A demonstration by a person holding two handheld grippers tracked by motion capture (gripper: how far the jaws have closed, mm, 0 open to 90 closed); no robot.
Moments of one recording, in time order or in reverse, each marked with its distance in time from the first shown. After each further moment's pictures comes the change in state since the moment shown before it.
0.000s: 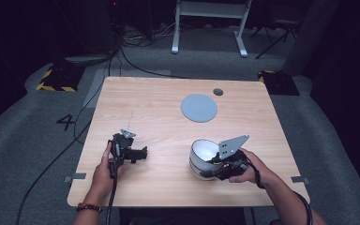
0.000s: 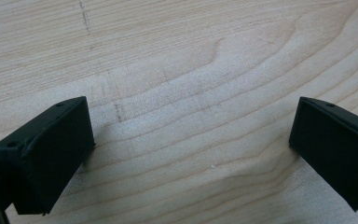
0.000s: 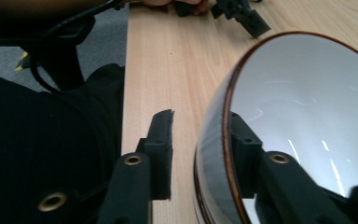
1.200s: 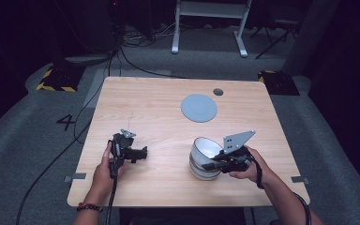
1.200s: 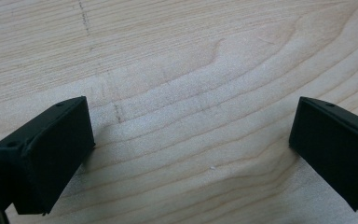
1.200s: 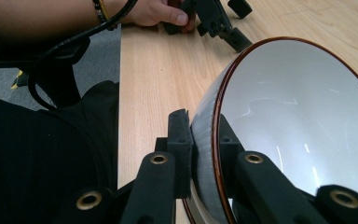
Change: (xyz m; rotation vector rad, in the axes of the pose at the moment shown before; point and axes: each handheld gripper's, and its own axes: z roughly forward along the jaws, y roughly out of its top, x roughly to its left) left arm 0.000 0.000 0.000 0.000 -0.002 -0.006; right arm -0.004 0.005 -0.015 -0.052 -0.026 0.038
